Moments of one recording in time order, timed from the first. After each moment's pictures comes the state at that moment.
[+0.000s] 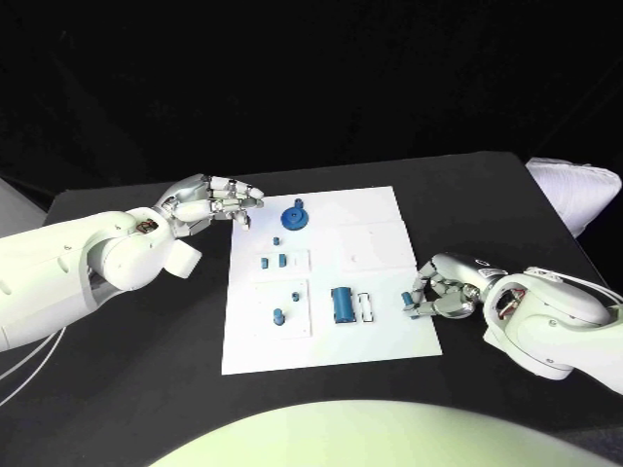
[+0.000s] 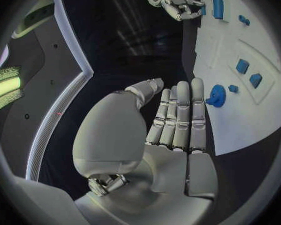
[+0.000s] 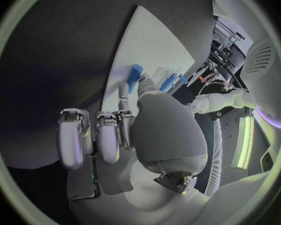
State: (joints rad) left arm 1.12 -0.88 -0.03 1.39 -0.22 0.06 0.30; left_hand 1.34 -0.17 0.53 0.00 0.27 0.92 0.17 0.23 0.41 0.94 0.13 0.44 0.13 0.93 0.06 1.06 0.43 0.18 0.87 0.16 0.81 0.76; right arm 1.04 -1.14 -0.20 1.84 -1.44 -0.37 -0.36; right_hand 1.33 -0.13 -0.02 0.29 0.14 1.06 0.07 0.36 0.41 1.47 0.00 1.47 1.31 1.47 -0.07 1.56 1.31 0.04 1.47 0.04 1.47 1.31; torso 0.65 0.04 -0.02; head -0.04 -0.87
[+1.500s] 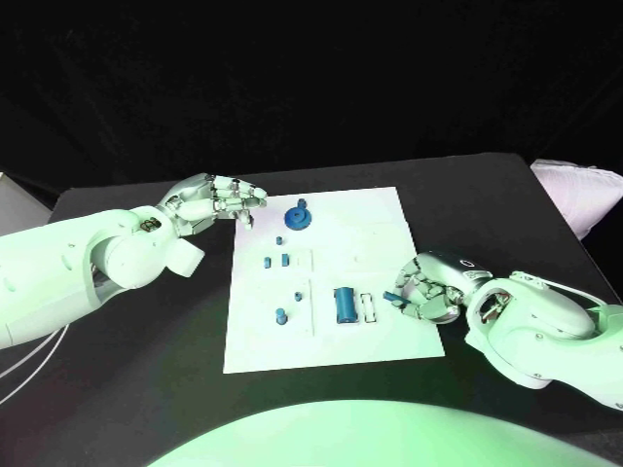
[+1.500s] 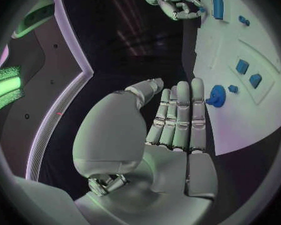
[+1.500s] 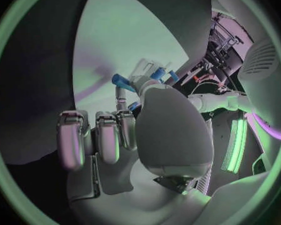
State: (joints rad) left arm 1.12 -0.88 -0.03 1.39 -0.22 0.06 0.30; left_hand 1.34 -0.17 0.53 0.00 0.27 0.92 0.17 0.23 0.41 0.94 0.13 0.44 0.13 0.93 0.06 1.06 0.43 0.18 0.87 0.16 0.81 0.76; right arm 1.05 -1.09 -0.20 1.91 -1.48 -0.44 -0.41; right_hand 1.37 -0.21 0.38 0.32 0.45 1.07 0.07 0.35 0.41 1.47 -0.01 1.45 1.31 1.47 -0.07 1.57 1.31 0.03 1.47 0.04 1.51 1.31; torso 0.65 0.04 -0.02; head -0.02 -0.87
